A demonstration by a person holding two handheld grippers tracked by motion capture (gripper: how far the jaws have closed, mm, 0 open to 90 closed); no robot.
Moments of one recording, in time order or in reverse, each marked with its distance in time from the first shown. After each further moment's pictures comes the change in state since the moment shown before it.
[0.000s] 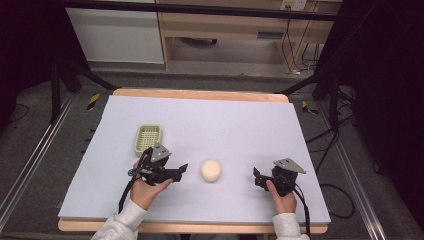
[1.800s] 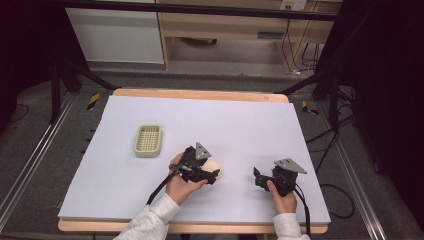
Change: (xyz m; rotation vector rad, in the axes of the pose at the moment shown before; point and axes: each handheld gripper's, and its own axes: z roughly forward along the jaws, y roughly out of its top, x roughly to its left) left arm -0.061 0.029 0.067 0.129 -0.093 0.106; right arm -0.001 0.000 -0.001 -0.005 0.011 0.007
